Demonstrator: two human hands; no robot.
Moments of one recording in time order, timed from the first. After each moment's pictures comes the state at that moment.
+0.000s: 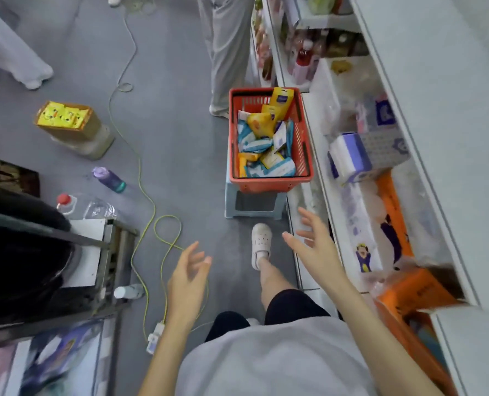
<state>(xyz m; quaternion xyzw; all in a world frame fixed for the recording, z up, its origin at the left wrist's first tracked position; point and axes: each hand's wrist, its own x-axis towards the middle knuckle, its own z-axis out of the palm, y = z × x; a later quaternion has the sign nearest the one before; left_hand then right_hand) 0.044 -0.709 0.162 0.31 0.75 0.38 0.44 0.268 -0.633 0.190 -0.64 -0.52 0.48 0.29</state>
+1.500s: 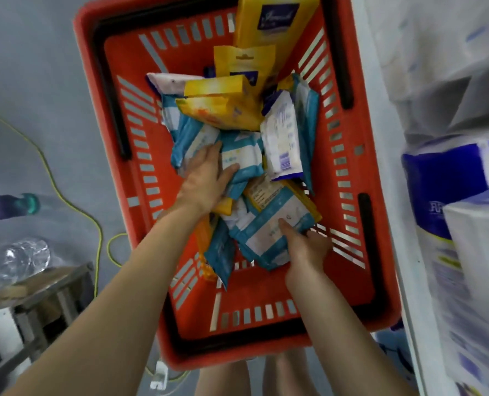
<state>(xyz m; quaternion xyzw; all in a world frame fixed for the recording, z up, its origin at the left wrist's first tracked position) 0.089 -0.143 -0.183 0.61 0.68 -0.04 0.41 0.239 -0.258 -0.179 -0.80 0.11 0.51 0.30</state>
